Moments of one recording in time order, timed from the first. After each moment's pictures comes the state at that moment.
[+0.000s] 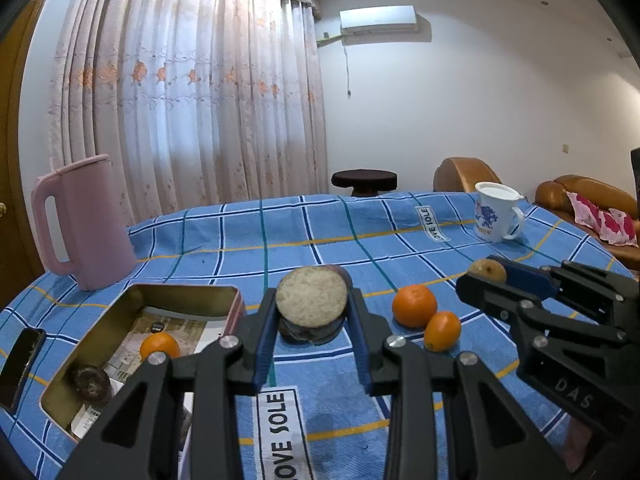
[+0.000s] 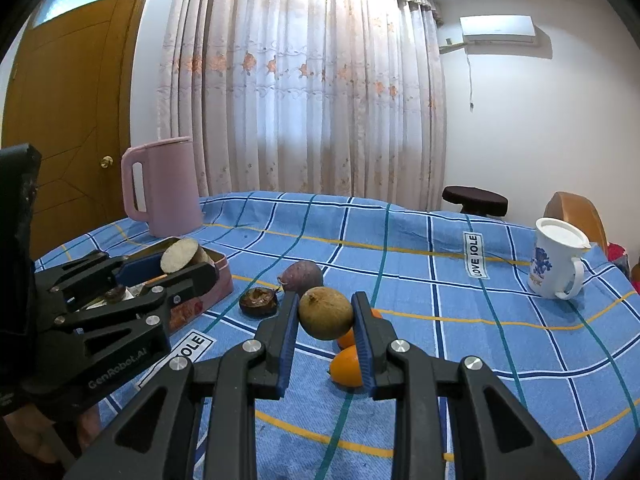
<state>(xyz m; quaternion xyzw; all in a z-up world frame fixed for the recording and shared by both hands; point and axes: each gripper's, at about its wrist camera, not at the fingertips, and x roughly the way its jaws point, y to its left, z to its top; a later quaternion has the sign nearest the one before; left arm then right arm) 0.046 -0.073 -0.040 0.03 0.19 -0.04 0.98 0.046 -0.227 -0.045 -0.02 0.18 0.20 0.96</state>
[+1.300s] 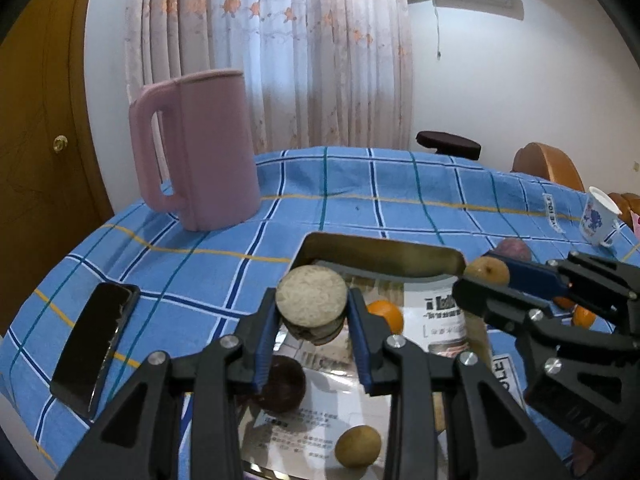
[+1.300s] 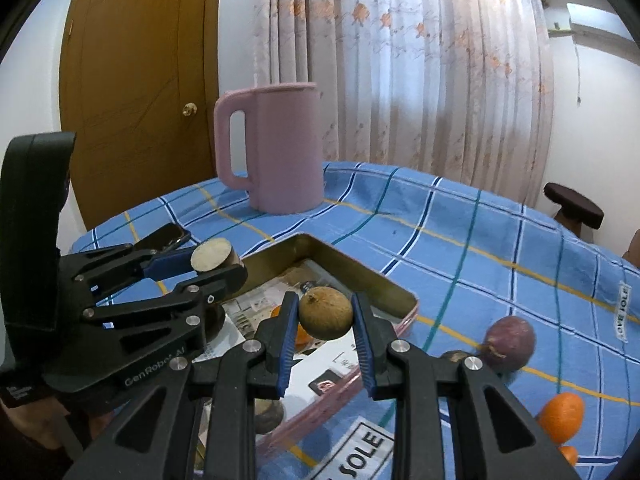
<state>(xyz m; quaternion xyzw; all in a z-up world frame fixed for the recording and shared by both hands) 0.070 0.084 -0.049 -0.02 0.29 0.09 0.95 0.102 -0.044 -0.039 -0.08 0.25 0.36 0.90</state>
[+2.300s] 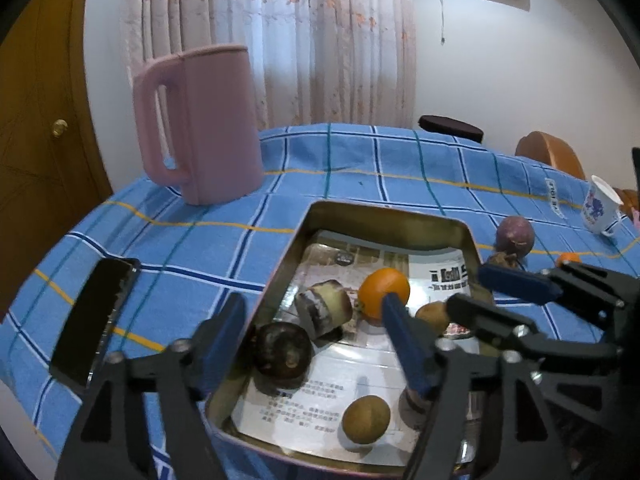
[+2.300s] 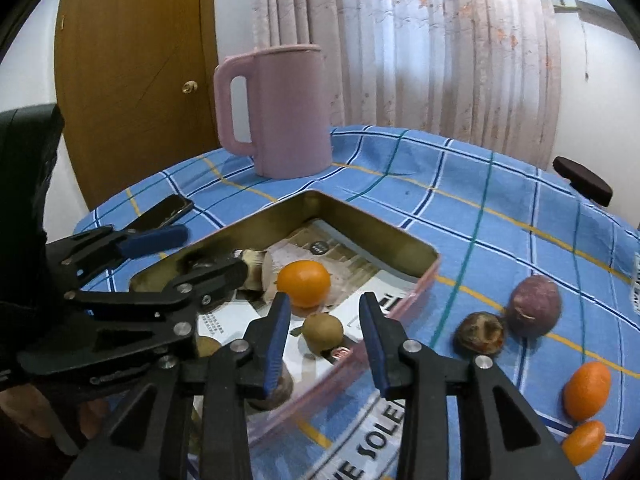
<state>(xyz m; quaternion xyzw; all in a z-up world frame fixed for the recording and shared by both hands) 0.060 0.086 -0.058 -0.02 0.32 0.09 0.94 0.101 -0.046 -0.059 -0.08 0.30 0.36 0.88</state>
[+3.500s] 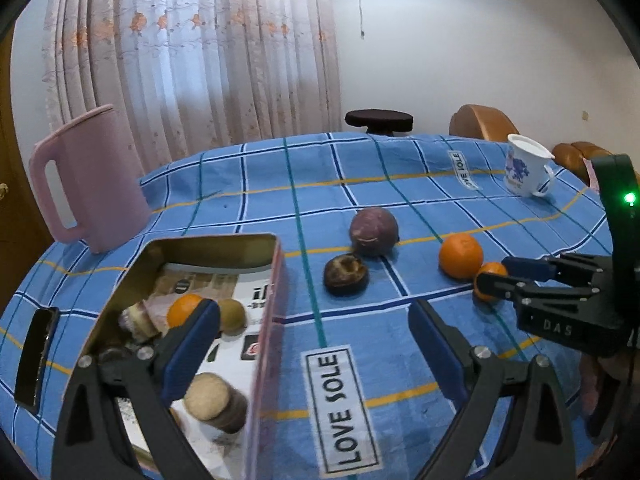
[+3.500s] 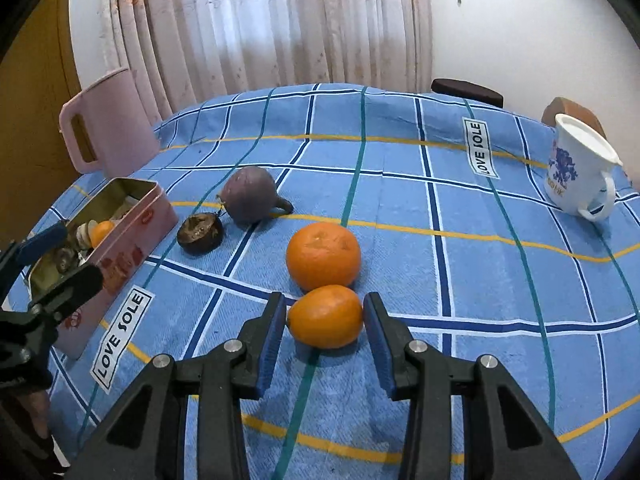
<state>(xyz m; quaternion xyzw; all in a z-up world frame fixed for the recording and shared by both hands) 0.073 -0.047 -0.047 0.04 0.31 -0.02 0.95 0.123 -0.230 -0.084 -0.01 0.39 0.17 0.91</state>
